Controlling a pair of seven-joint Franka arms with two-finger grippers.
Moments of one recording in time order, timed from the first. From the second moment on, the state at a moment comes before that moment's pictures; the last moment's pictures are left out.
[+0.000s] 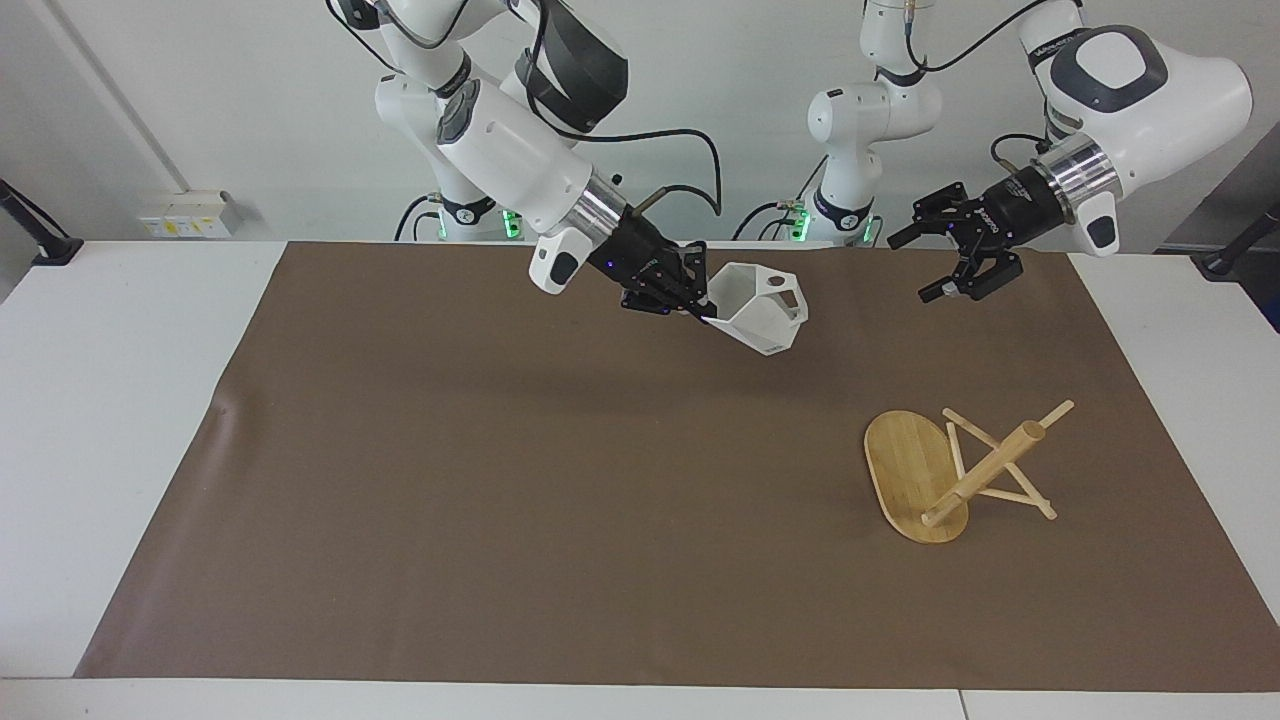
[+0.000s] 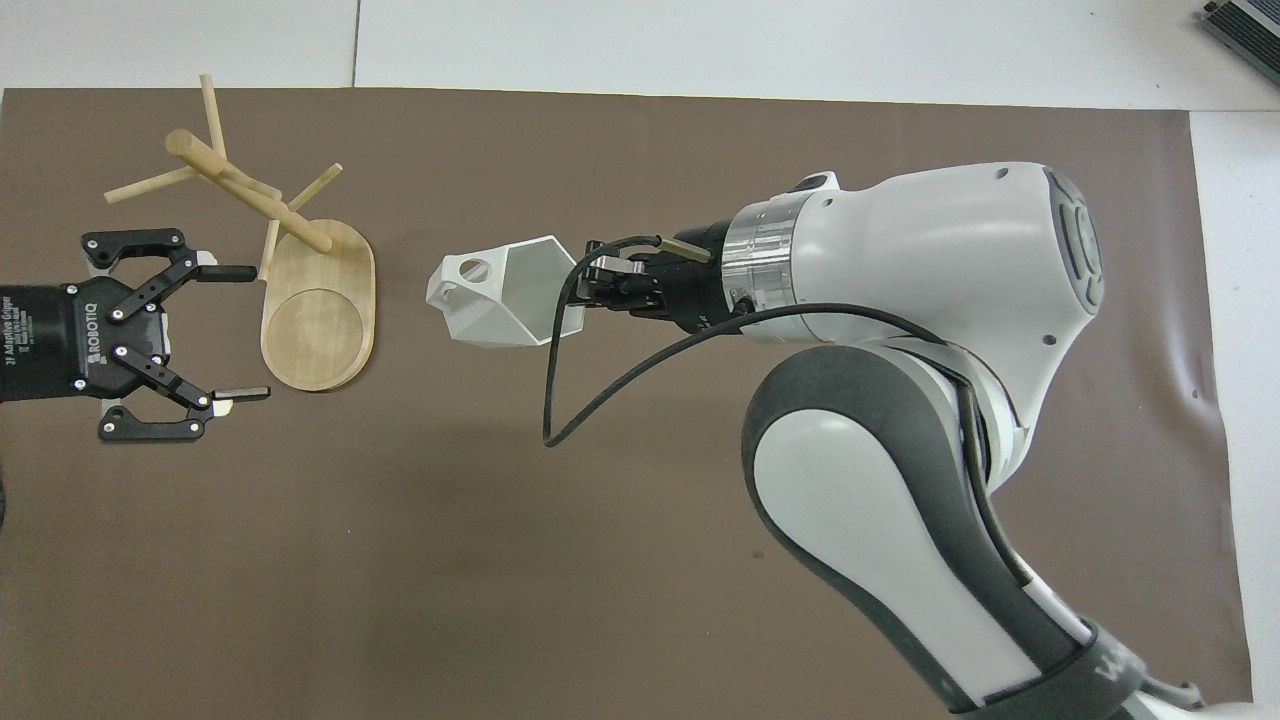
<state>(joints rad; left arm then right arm) 0.12 -0.17 -0.06 -2.01 -0.98 1.81 -1.37 -0.06 0.22 0.60 -1.65 0.65 2.26 0.33</state>
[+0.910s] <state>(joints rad) -0.09 -0.15 -0.08 -2.08 -1.02 1.99 -1.41 -0.05 0.22 0.63 -1.65 0.65 2.26 0.35</state>
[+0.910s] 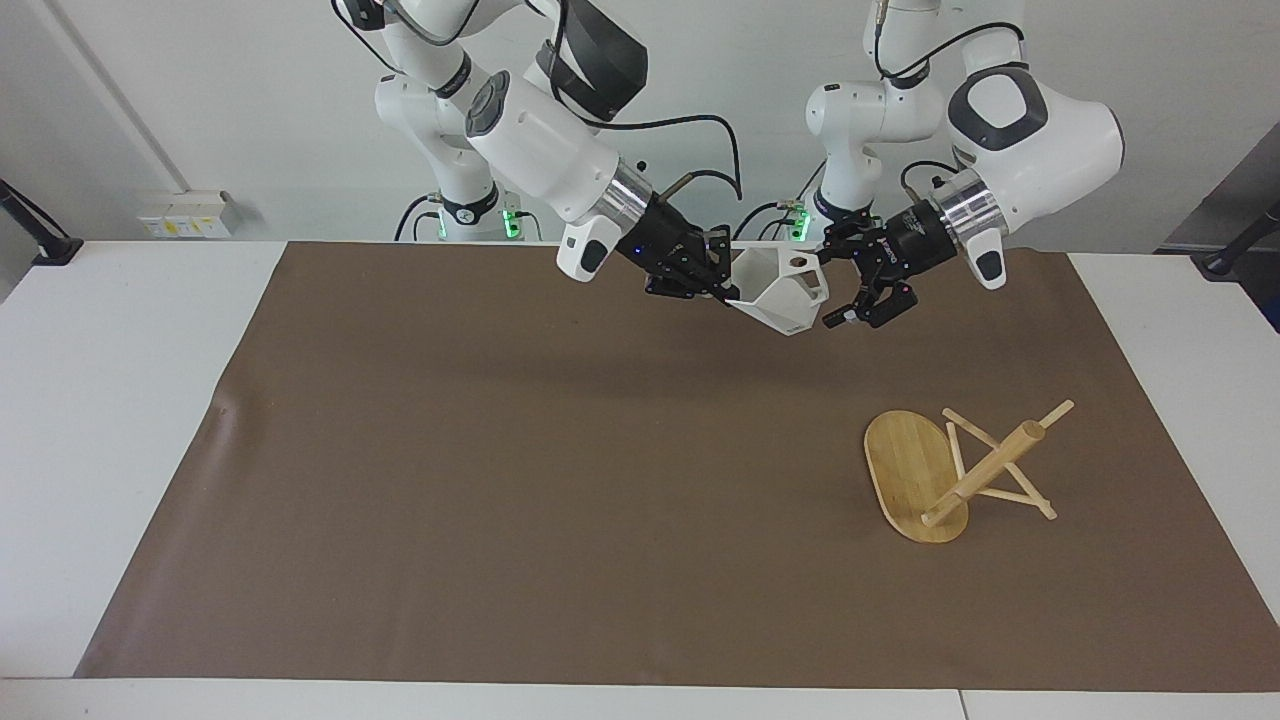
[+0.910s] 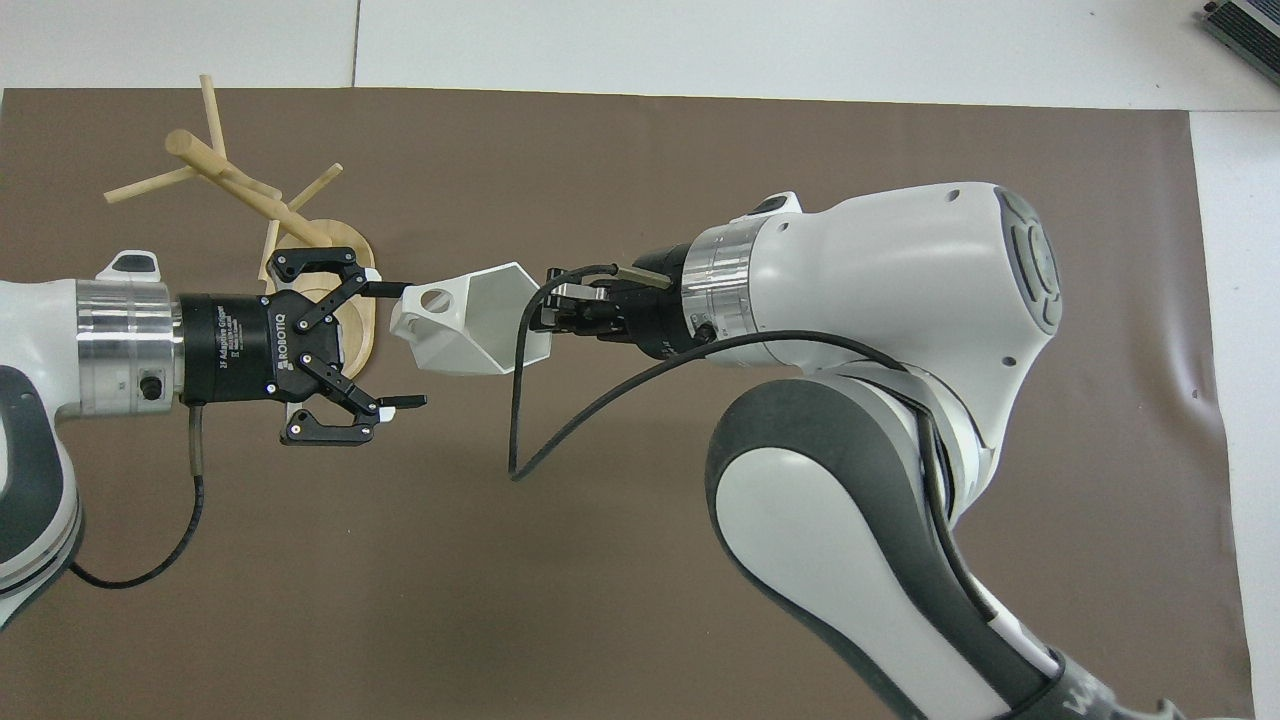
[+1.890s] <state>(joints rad) -0.16 -0.15 -0.09 -2.11 -1.02 2.10 -1.43 -0.05 0.22 0.63 -1.66 0.65 2.26 0.35</state>
